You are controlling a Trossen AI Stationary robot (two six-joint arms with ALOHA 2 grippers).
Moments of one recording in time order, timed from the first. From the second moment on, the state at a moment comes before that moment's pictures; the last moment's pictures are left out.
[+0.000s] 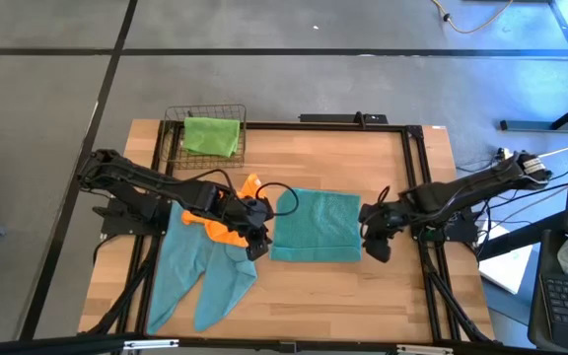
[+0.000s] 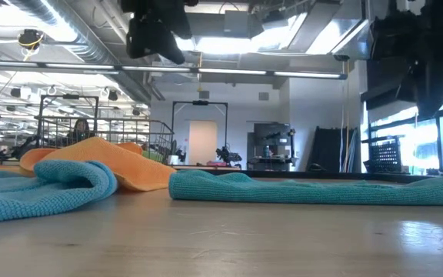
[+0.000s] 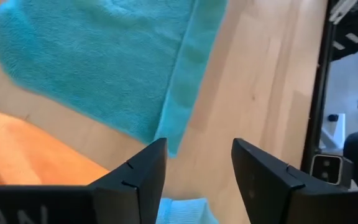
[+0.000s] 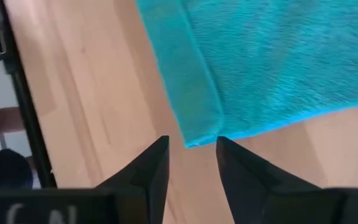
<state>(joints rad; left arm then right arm) -0.22 1.52 1.22 -0.61 -0.02 -0.65 0.29 1.06 0.69 -0.69 -0.13 0.73</state>
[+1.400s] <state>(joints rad) -0.11 1.52 1.21 -0.59 0.16 -0.71 0.25 1.05 0.50 -0.48 -0.30 0.54</state>
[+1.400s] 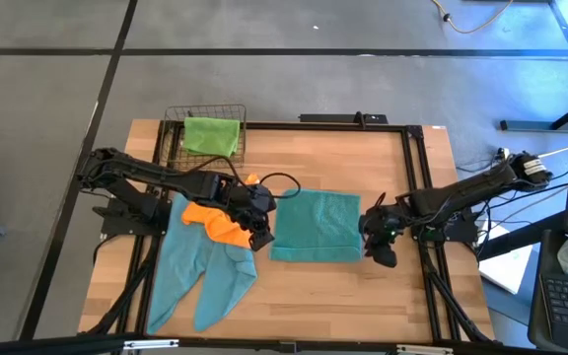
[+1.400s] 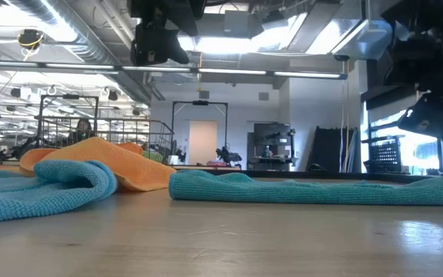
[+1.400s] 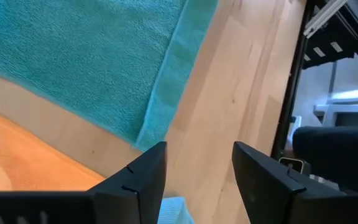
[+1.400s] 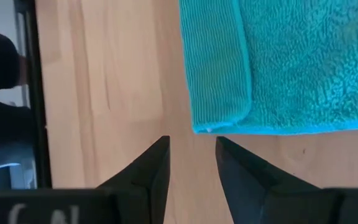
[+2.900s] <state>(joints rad) -0.06 1.76 1.21 -0.51 0.33 -0.51 0.16 1.22 0.50 -0.33 -0.35 0.57</state>
